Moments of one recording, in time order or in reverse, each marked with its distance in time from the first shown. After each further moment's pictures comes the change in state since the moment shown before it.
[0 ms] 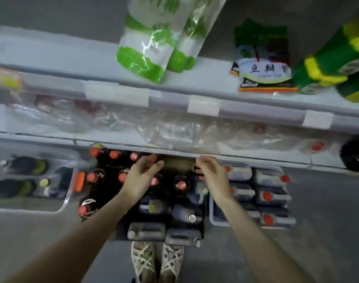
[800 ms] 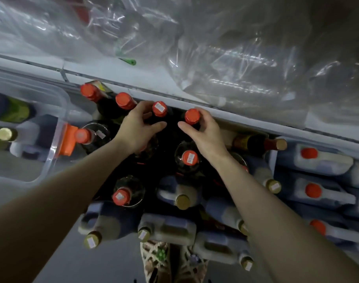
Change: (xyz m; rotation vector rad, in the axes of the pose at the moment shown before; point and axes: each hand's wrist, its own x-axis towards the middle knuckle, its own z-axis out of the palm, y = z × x) left_hand 0.189 -0.196 -0.068 0.260 0.097 0.135; right_hand 0.154 0.191 0.168 -0.169 -0.271 -0.101
